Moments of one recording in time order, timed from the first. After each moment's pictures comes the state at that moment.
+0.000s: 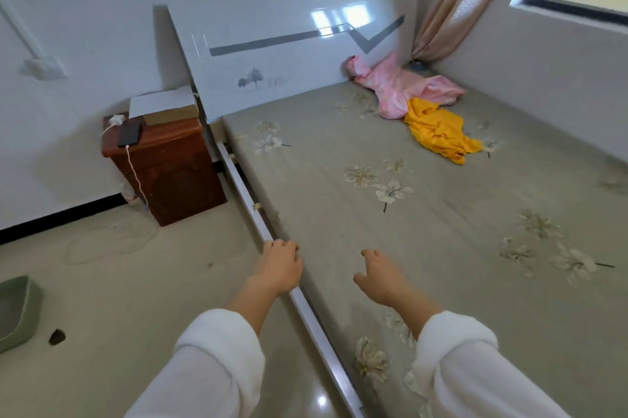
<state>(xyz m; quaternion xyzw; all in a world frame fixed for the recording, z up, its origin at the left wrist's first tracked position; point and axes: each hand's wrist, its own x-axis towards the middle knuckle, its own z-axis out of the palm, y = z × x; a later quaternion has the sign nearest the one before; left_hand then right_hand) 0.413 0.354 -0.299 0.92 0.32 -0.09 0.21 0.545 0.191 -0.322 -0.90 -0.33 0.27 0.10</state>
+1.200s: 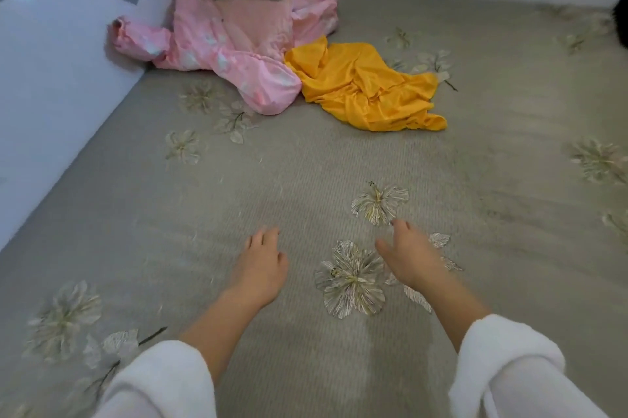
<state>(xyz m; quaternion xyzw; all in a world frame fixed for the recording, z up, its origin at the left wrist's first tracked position) 1.047 0.740 -0.525 0.96 0.00 -0.20 0.19 1.042 0.485 -0.510 -0.94 0.13 0.21 0.22</state>
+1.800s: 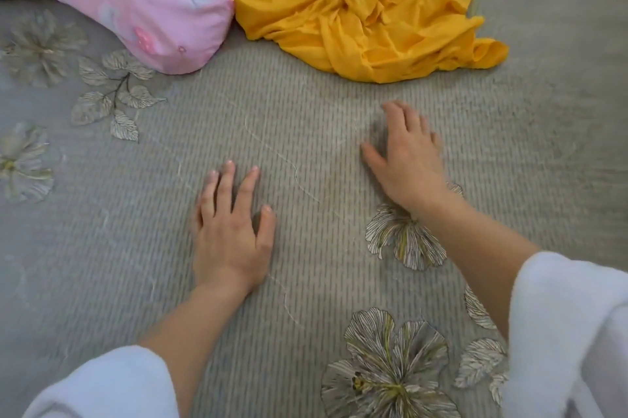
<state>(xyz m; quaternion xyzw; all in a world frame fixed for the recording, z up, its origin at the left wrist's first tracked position) 1.233 0.719 -0.680 0.98 -0.06 -0.05 0.16 1.261 0.475 -0.656 -0.98 0.13 -0.02 0.17</state>
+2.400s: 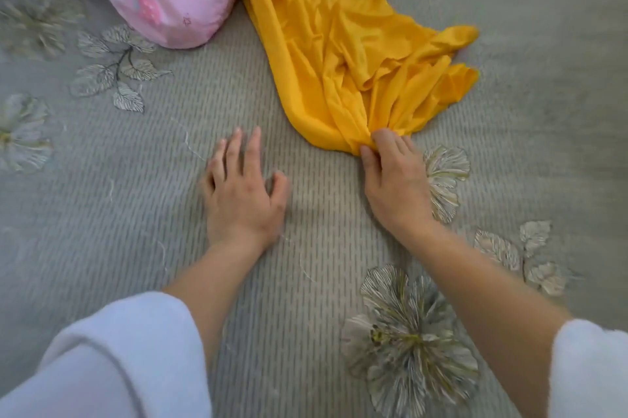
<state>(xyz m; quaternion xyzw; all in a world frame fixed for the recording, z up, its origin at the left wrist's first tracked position) 1.238 0.722 -0.685 0.98 -0.07 -0.02 0.20 1.201 0.530 -0.669 -0.95 0.08 -0.18 0.24</state>
